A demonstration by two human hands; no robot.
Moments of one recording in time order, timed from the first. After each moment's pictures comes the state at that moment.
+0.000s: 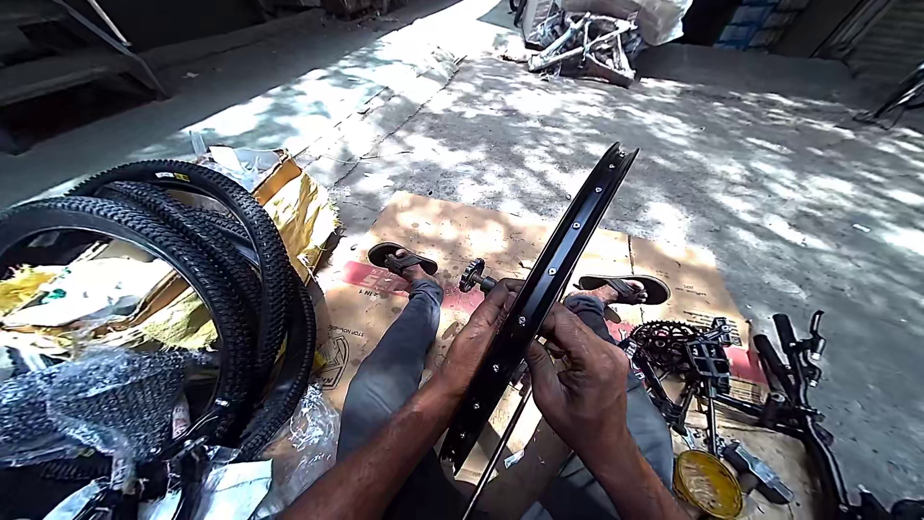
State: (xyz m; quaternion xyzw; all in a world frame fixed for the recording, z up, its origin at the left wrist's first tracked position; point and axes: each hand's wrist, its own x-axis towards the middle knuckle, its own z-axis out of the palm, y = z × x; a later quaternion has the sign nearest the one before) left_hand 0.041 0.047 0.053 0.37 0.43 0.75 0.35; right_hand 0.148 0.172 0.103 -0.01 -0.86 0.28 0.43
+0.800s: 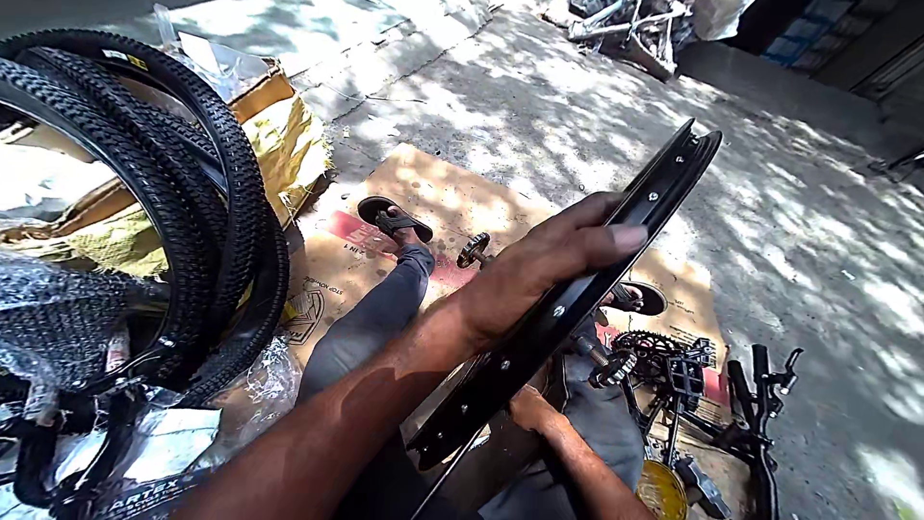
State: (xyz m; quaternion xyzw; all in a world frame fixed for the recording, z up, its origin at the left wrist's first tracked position) left_hand 0.008 0.120 0.142 0.46 0.35 0.73 0.37; right_hand 0.154 0.264 -0.128 -0.10 -0.90 0.17 -0.38
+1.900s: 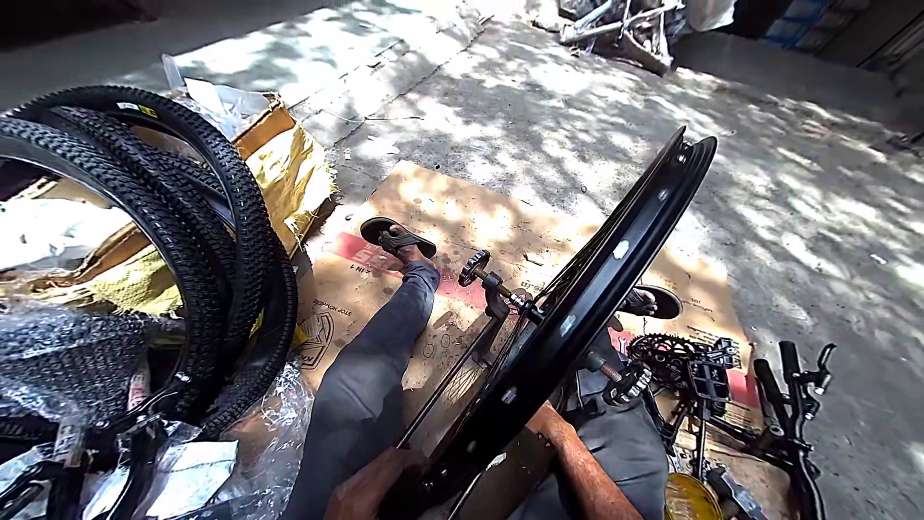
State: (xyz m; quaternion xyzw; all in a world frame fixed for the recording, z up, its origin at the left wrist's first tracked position) left_hand 0.114 -0.078 -0.021 0.35 0.80 0.47 0.08; right_hand 0.140 0.269 -0.152 -0.21 -0.88 0.23 -0.35
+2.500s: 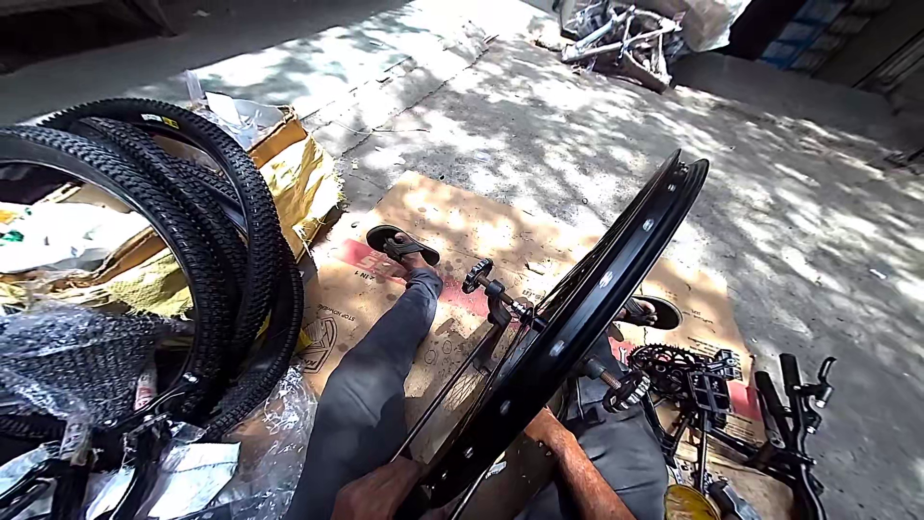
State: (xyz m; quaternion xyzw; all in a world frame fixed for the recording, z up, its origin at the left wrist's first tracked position) left_hand 0.119 -0.066 0.003 0.37 0.86 0.35 0.04; right_hand 0.142 0.271 -0.158 -0.19 -0.89 0.23 -0.34
